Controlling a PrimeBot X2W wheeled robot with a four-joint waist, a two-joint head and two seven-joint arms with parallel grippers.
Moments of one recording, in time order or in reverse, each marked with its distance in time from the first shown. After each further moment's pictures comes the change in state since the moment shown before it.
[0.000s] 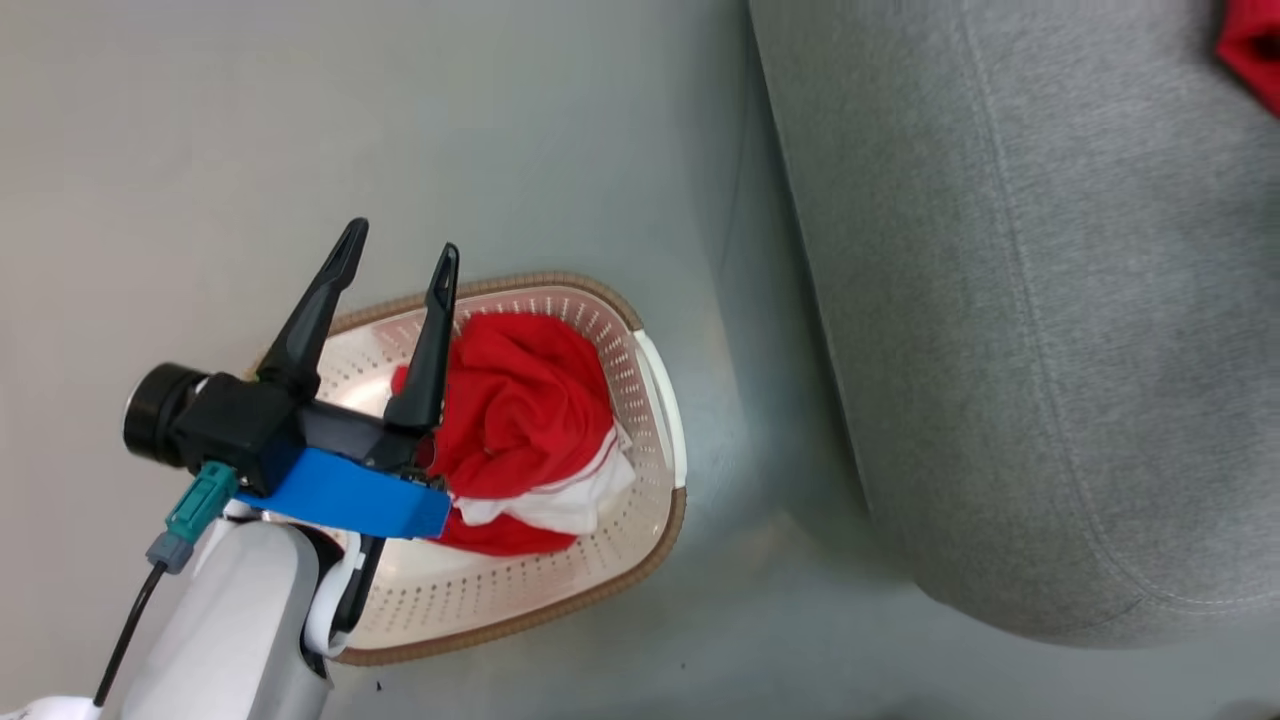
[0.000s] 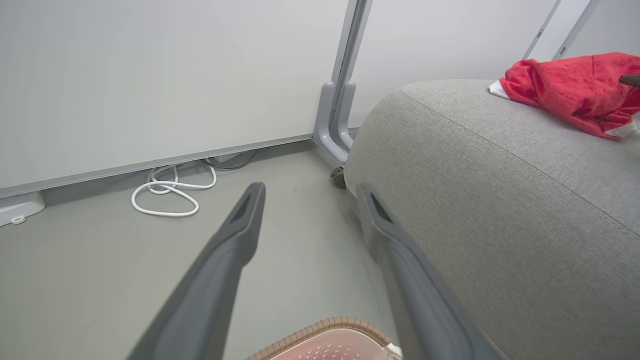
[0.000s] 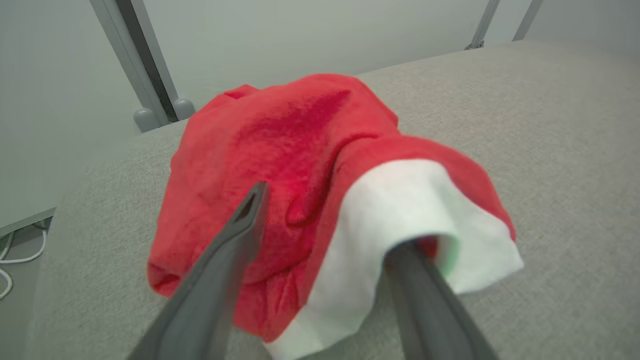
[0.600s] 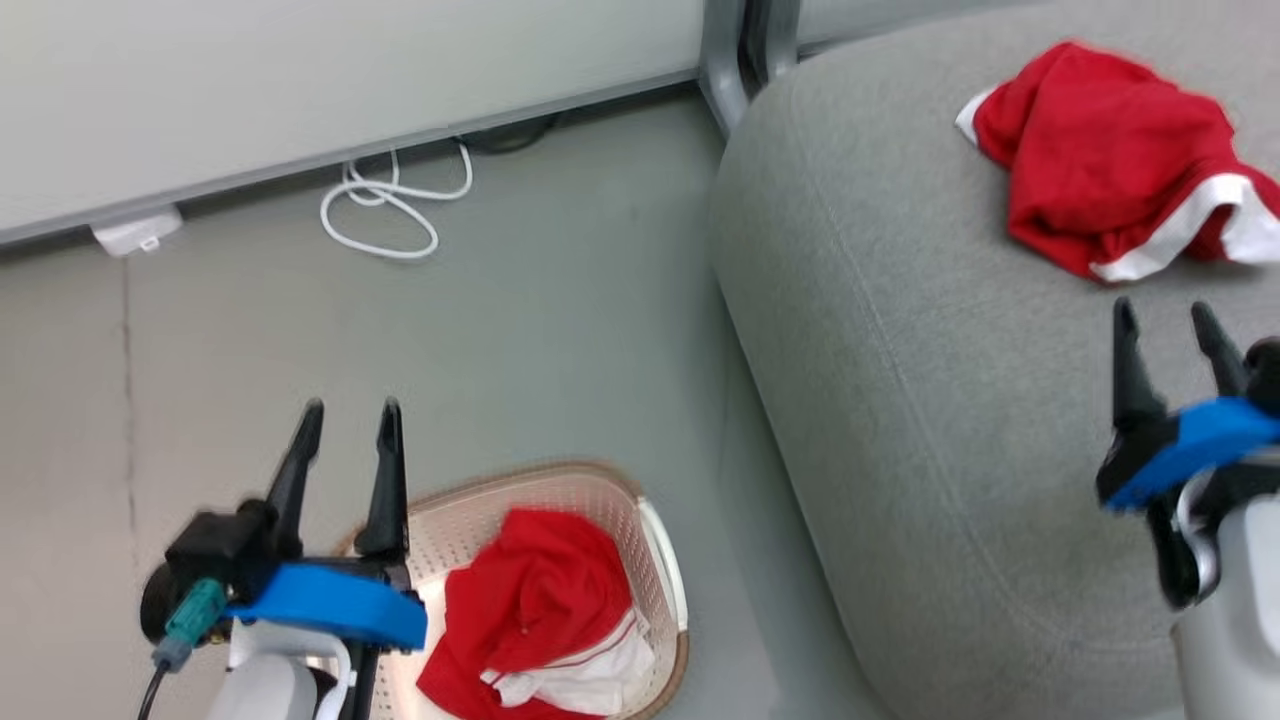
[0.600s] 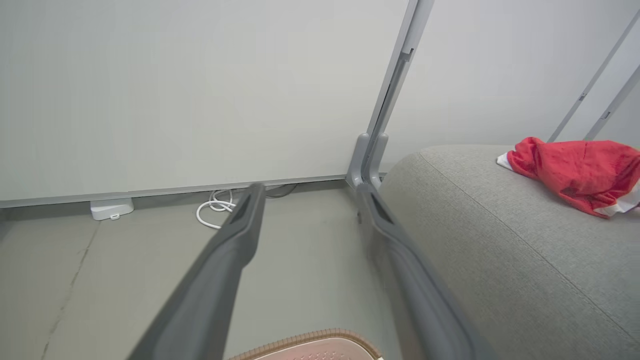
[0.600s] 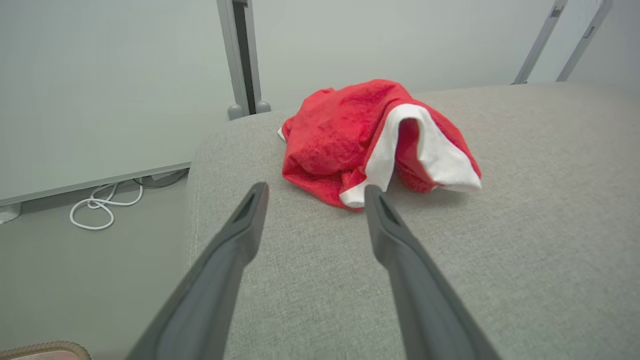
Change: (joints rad) left arm 0.193 -0.079 0.113 0.158 -0.088 0.041 -0.021; right arm 0.401 0.109 0.235 -0.063 -0.058 0.000 -0.120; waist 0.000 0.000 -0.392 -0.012
